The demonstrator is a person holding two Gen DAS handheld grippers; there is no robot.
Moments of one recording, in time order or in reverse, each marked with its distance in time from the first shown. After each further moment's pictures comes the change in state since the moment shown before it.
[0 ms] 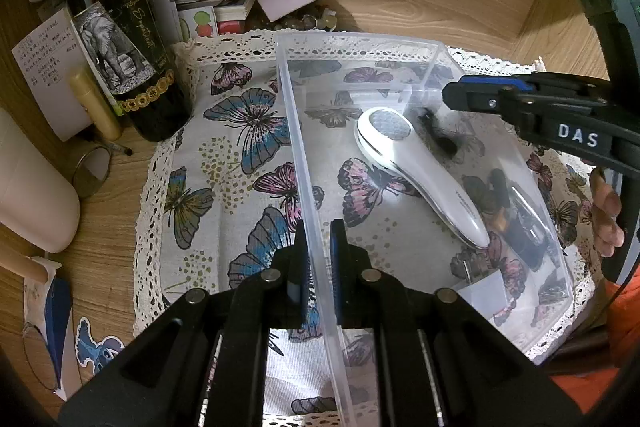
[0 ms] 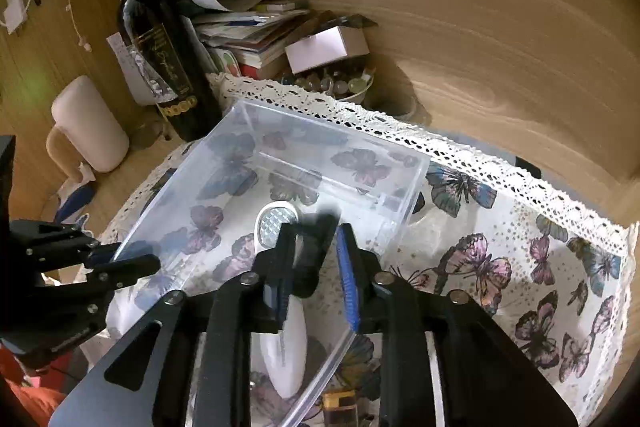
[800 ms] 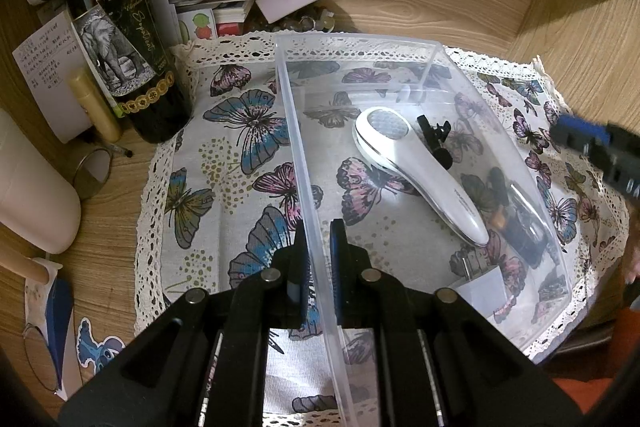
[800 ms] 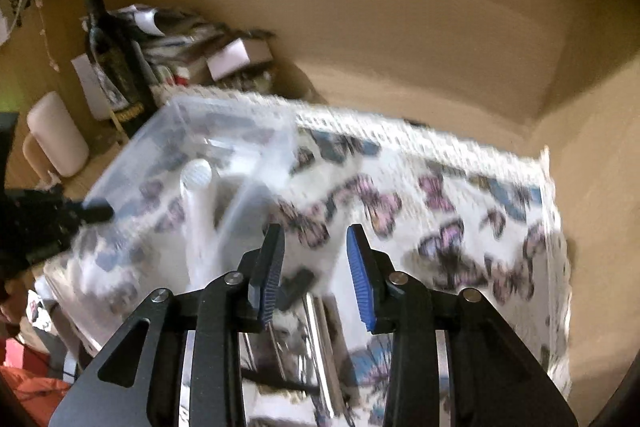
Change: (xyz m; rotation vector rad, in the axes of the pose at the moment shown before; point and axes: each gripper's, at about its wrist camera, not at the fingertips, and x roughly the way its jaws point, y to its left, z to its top) left arm -0.001 -0.001 0.000 0.001 -0.002 0.001; right arm -0.064 -0.044 -0.065 0.110 -0.051 -0.196
